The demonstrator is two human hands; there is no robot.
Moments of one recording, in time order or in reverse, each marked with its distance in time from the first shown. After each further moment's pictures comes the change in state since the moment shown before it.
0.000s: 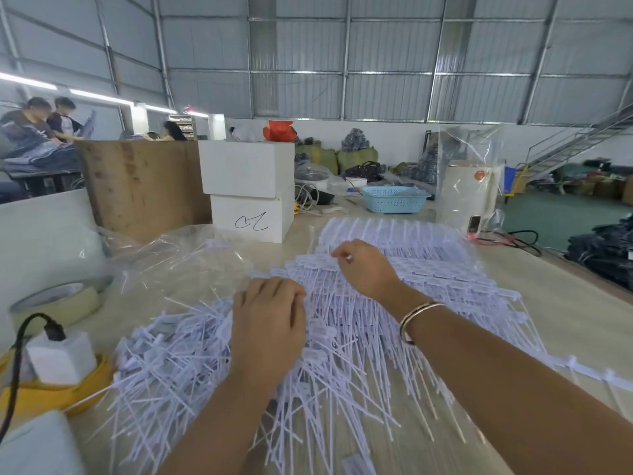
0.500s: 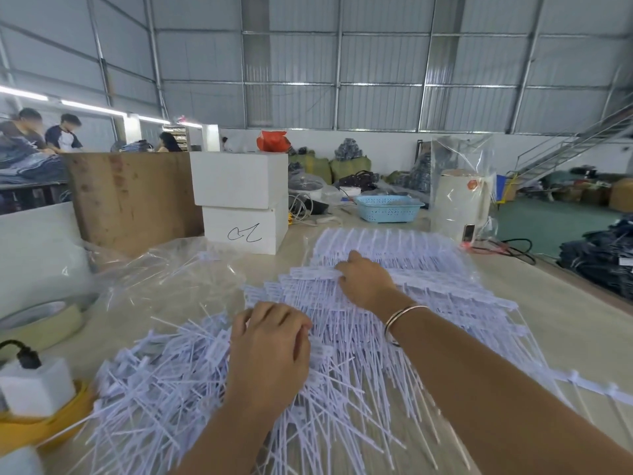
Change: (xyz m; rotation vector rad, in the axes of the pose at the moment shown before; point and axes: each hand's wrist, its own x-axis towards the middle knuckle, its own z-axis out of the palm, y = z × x) left_hand -0.006 -0.001 0.008 0.060 -0.046 0.100; right_hand 0.025 0.024 0.011 -0.529 -0.119 -0.060
